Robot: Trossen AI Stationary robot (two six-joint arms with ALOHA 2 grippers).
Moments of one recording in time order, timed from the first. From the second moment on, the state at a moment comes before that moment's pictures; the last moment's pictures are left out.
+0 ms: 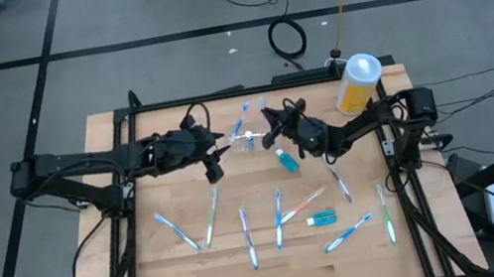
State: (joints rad) left arm 0.04 1.24 1.01 -0.29 -0.35 -0.03; right arm -0.19 1.78 0.68 1.08 0.68 0.11
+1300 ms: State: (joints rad) left arm 0.04 1.24 1.01 -0.35 -0.35 -0.03; right arm -0.06 1.57 0.68 0.83 0.66 -0.21
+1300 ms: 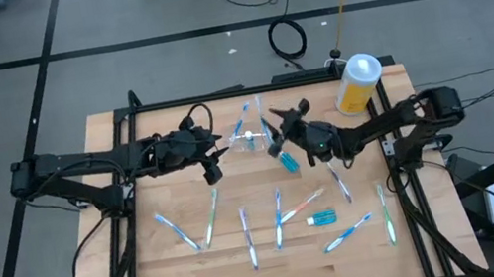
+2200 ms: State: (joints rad) left arm -0.13 1.41 1.01 -0.91 -0.26 -0.88; right arm -0.01 1.34 0.68 0.19 0.41 0.14
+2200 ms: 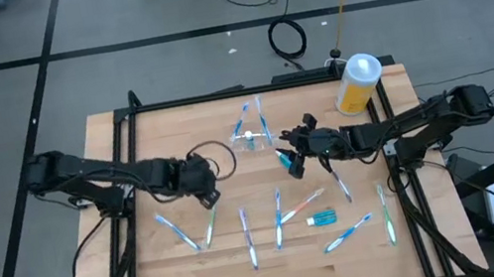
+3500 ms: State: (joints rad) left arm -0.60 1.35 0.76 -0.89 -0.03 -1.90; right arm -0.12 1.34 0.68 0.33 0.23 0.06
